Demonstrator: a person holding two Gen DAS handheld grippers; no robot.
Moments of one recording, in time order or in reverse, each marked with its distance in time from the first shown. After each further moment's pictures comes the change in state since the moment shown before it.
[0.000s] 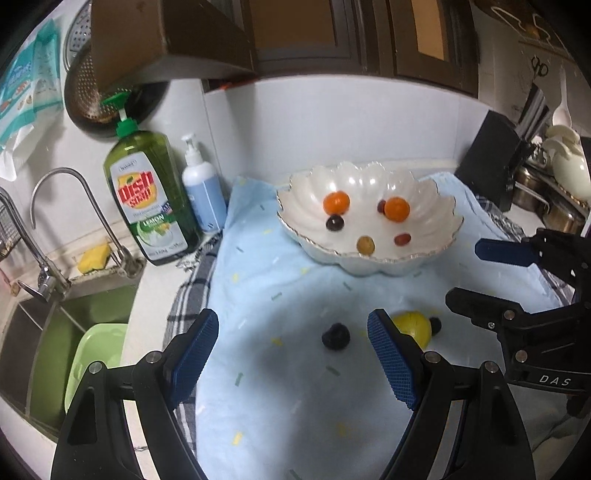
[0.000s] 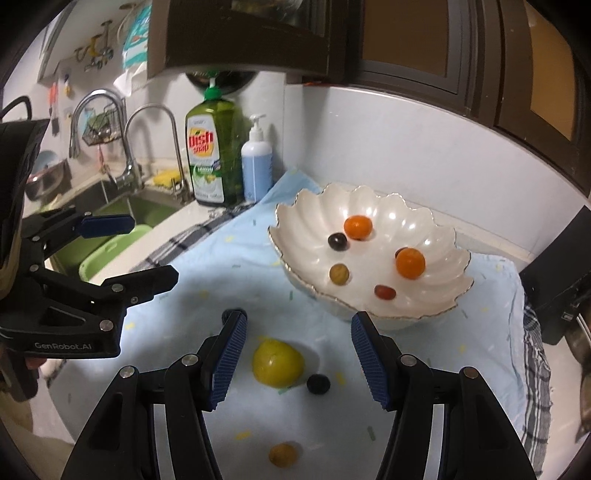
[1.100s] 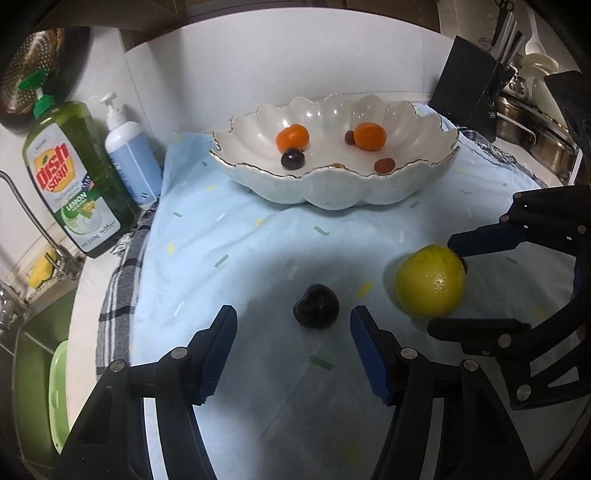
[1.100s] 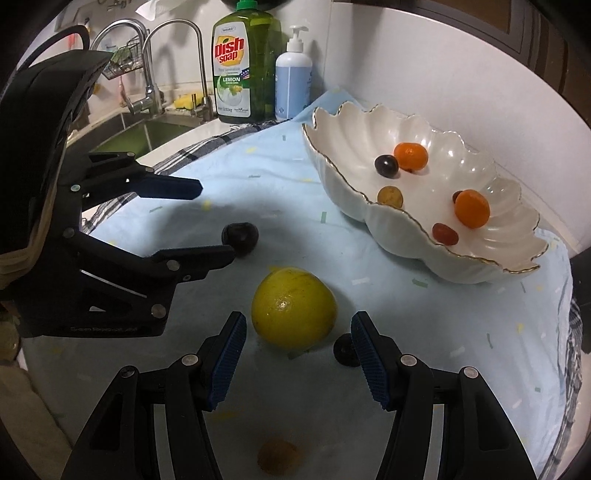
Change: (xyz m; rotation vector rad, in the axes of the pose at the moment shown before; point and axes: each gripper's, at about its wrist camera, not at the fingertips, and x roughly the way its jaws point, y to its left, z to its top) left arm 0.087 -0.023 -0.032 0.157 0.108 -0.107; right arm 0.074 0.008 -0.039 -0.111 0.209 0.113
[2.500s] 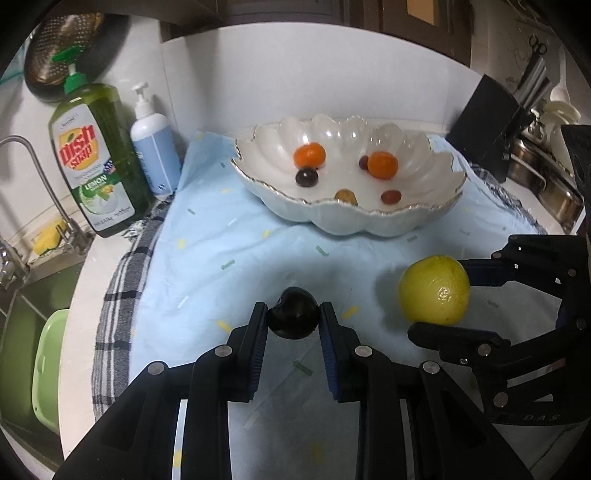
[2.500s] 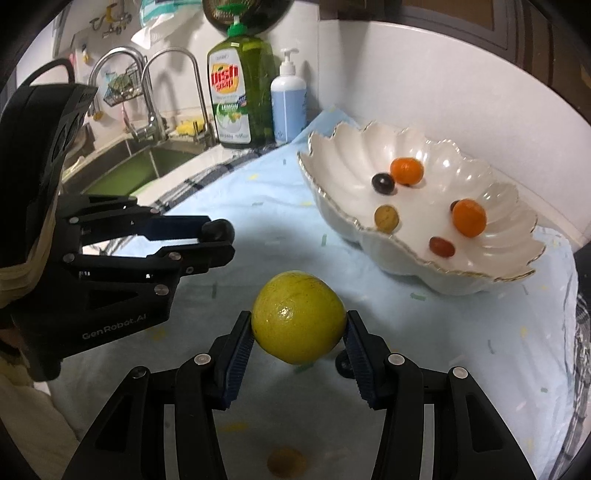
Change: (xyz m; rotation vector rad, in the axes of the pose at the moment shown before) left arm -0.025 0.002 0.009 -0.162 -0.029 0.011; right arm -0.017 -0.007 0.006 0.061 -0.076 0.041
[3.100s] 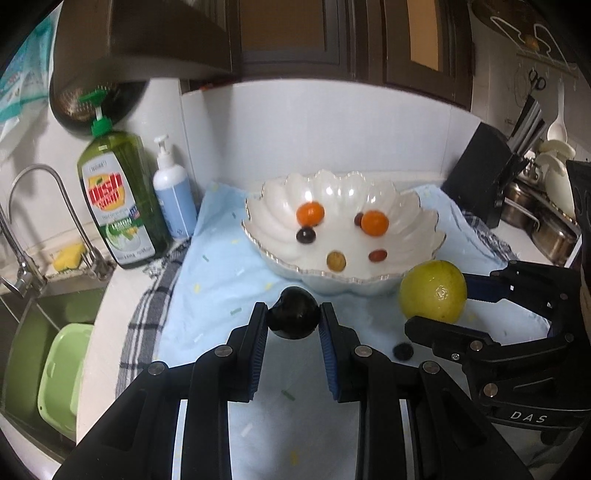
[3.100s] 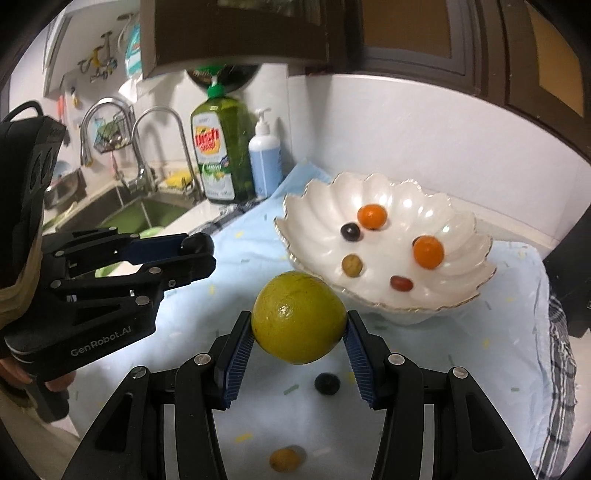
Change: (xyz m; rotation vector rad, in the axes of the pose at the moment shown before) left arm -0.050 -0.011 0.029 -0.043 -0.135 0.031; right arm -0.052 -0.012 0.017 0.091 -0.155 -0.049
